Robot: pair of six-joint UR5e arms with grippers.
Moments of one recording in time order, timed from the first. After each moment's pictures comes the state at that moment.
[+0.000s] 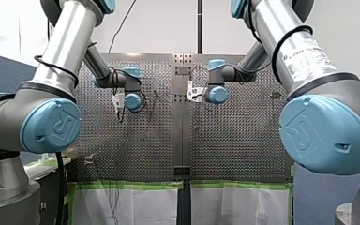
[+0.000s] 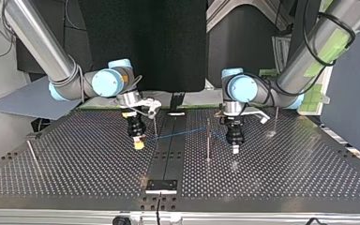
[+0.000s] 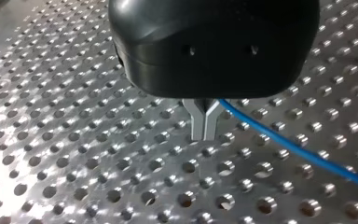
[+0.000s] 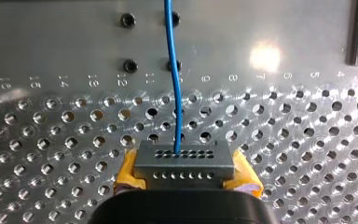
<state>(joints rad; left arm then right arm) -0.20 -2.00 -1.70 -2.40 -1.84 -1.66 2.13 -0.95 1.33 -0.46 1.54 1.59</state>
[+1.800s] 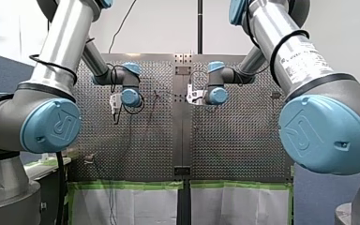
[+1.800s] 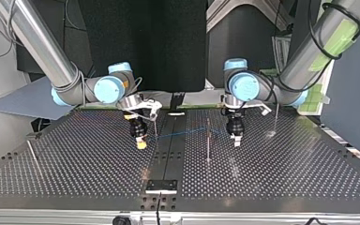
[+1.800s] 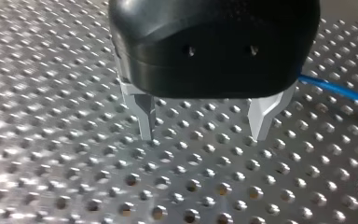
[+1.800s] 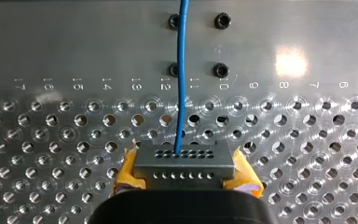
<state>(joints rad) -0.20 -1.94 -1.75 -2.58 -1.83 -1.67 2.12 -0.91 1.26 -0.37 1.52 1.58</state>
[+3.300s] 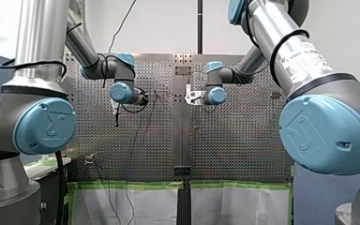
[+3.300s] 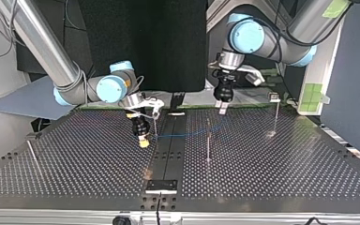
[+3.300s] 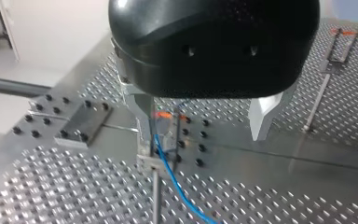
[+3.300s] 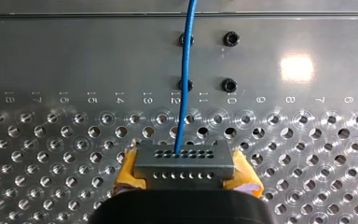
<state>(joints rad) -0.29 -1.69 -2.05 -2.54 -1.68 -1.75 2.14 -0.91 1.26 -0.35 1.52 1.58</state>
